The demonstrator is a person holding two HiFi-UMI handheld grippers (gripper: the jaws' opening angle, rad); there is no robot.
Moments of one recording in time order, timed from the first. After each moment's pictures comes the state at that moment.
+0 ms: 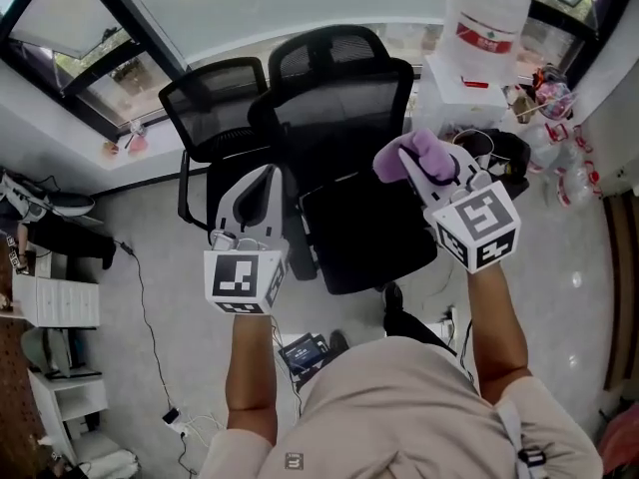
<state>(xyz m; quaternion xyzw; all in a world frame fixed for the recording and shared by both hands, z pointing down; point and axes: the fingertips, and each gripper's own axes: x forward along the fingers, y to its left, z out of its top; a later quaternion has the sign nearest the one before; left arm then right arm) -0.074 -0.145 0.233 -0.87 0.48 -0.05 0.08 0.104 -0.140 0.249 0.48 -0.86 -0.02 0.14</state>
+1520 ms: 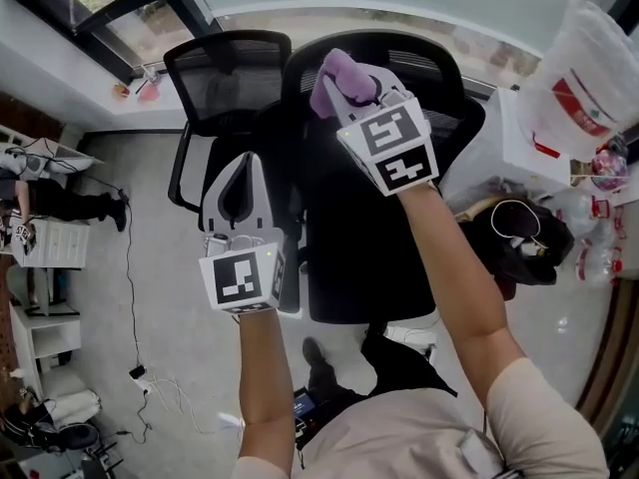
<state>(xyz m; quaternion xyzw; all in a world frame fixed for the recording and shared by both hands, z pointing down) -0.114 -0.363 0.326 -0.74 0.66 -0.06 0.08 -0.024 -0.487 0.331 0.38 -0.91 -0.07 0.13</state>
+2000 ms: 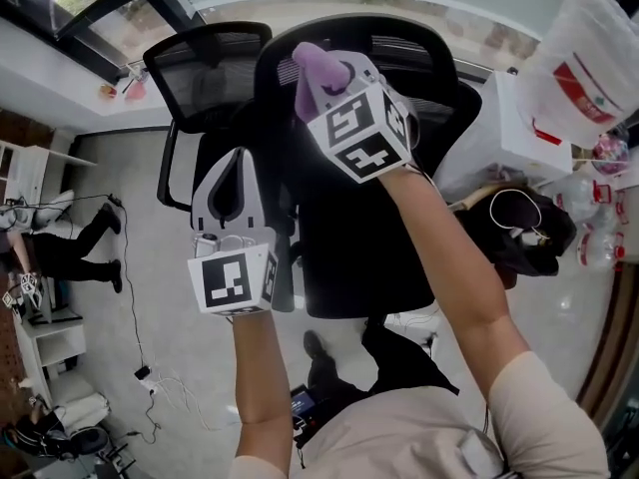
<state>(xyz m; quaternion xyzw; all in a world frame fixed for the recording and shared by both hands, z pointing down) -0.094 -0.387 0.341 -0.76 0.65 -0.07 0.06 -0.022 -0.523 0.375 0.39 -0.89 -0.12 0.21</state>
